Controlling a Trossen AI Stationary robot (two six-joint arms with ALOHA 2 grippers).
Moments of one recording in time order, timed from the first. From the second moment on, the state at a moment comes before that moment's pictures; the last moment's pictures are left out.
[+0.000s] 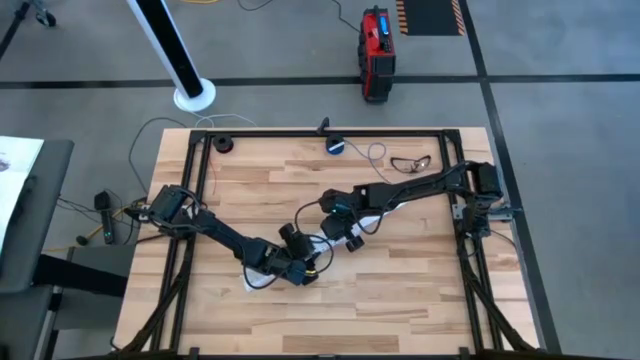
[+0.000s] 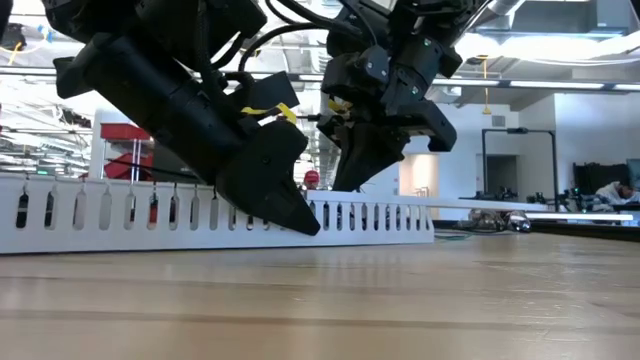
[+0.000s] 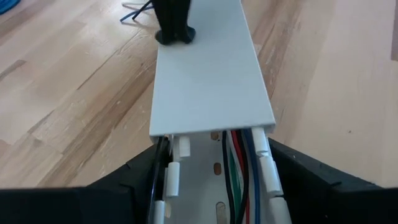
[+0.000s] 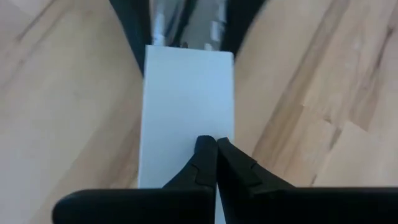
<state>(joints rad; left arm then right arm) -0.38 1.92 0.91 0.12 -0.74 -0.59 -0.02 1.88 1.22 -0.35 -0.17 -0.58</state>
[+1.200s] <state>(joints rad) -0.35 1.92 0.91 0.13 -0.57 -0.74 0.01 1.89 1.22 -0.37 -0.20 -0.49</state>
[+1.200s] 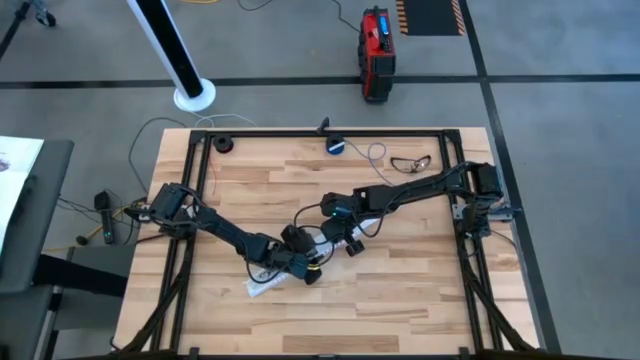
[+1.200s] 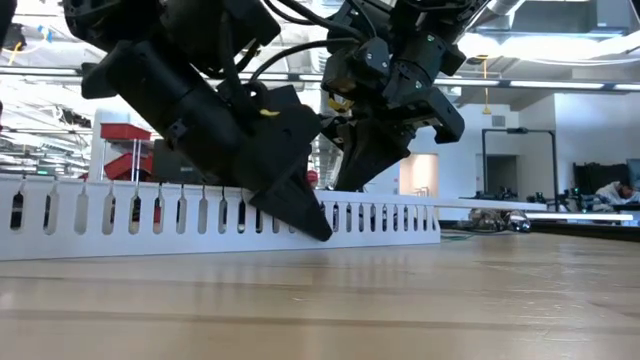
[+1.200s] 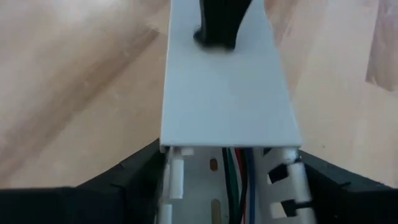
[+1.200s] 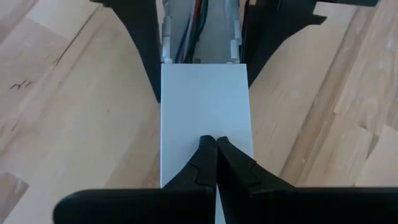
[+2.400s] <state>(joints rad) -0.53 1.93 1.00 -0.13 -0.93 -1.06 0.00 1.89 1.22 -0.38 -0.21 -0.48</state>
